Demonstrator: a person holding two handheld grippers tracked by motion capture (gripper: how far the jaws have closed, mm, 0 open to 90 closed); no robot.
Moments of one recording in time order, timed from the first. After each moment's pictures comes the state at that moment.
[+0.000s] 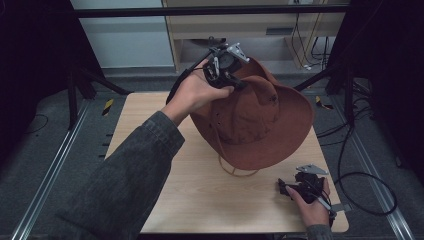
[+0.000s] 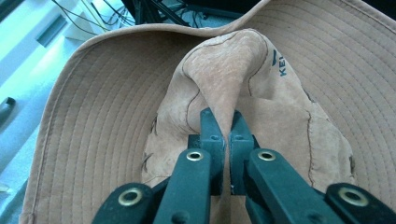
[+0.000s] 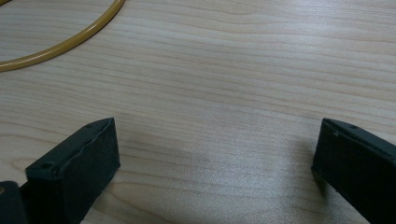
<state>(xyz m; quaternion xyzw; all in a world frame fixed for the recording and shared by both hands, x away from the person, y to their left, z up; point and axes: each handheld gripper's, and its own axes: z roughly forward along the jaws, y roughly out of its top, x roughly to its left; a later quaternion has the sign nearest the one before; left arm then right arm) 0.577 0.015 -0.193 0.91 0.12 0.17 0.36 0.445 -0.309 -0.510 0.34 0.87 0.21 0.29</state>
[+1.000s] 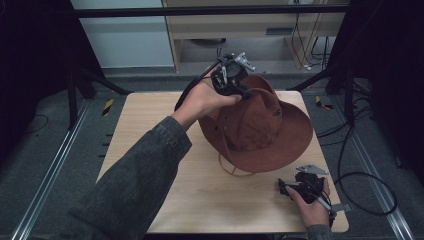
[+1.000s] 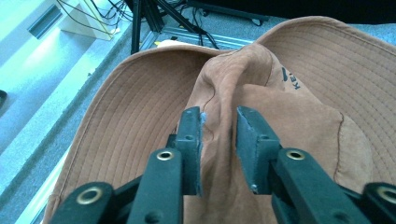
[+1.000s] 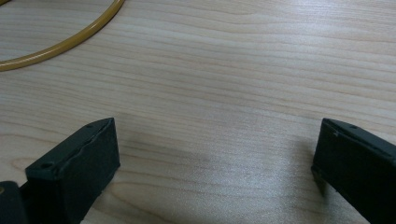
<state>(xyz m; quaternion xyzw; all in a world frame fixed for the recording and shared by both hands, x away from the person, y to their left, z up) 0.583 0.005 -0.219 0.91 0.14 0.16 0.36 0.446 -0.311 -0.508 0.33 0.87 0.21 0.29</state>
